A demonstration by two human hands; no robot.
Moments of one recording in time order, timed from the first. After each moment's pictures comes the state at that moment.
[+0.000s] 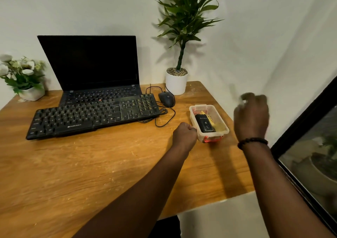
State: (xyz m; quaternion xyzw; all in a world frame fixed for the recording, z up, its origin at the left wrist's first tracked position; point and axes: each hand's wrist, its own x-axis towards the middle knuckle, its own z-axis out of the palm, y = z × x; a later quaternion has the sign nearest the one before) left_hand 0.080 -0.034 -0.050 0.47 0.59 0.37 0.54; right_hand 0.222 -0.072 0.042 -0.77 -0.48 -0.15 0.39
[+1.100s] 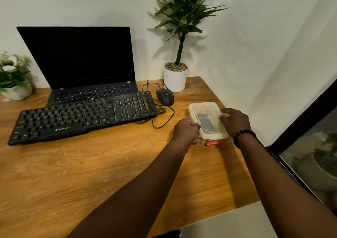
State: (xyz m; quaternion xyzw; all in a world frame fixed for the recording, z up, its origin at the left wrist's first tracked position) left_hand 0.086 -0.010 -0.038 0.46 0.56 0.35 0.60; right_hand 0.248 -0.008 -0.019 -0.80 -0.52 0.13 0.27
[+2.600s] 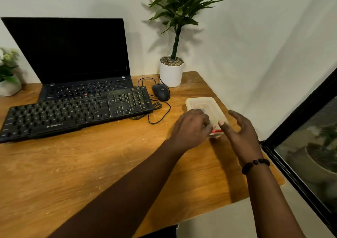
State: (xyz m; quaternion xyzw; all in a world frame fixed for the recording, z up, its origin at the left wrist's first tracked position) left_hand 0.082 -0.024 -0.033 0.85 0.40 0.31 0.14; right_hand 0.237 -0.083 -0.029 -0.72 -0.49 0.19 0.45
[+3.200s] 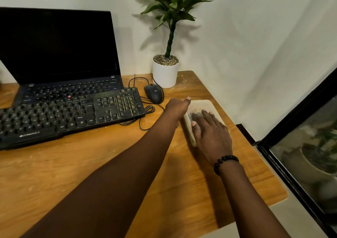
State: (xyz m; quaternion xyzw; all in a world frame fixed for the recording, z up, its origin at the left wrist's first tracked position) left_hand 0.104 0.089 -0.038 0.48 0.58 0.34 0.56; right_hand 0.196 -0.035 -0.043 -0.74 -0.65 0.01 0.14
